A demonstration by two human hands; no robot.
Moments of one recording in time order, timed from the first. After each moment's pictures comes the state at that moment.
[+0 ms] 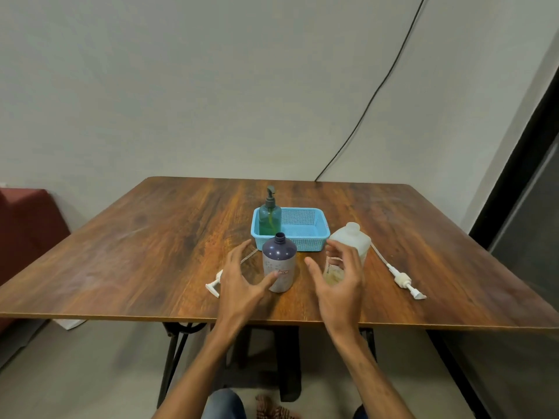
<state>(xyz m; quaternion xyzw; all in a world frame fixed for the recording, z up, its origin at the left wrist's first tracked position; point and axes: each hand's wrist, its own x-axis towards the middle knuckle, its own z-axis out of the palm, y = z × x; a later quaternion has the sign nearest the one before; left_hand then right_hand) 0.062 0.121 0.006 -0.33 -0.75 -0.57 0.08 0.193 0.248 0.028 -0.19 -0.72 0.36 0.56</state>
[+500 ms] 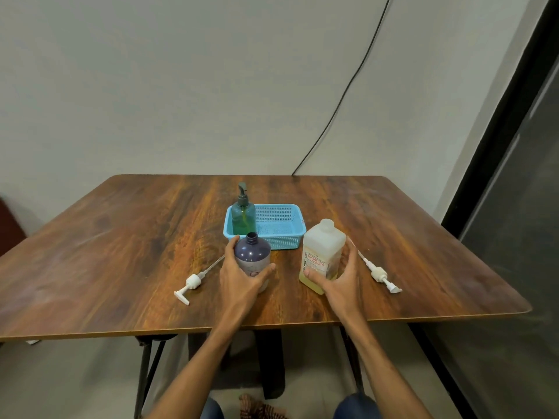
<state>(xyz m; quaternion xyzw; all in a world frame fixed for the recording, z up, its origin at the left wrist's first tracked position) 0.068 0.184 -0.005 -0.27 -0.73 -0.62 0.02 0.206 0.328 -0.006 -0.30 -0.71 0.49 0.41</state>
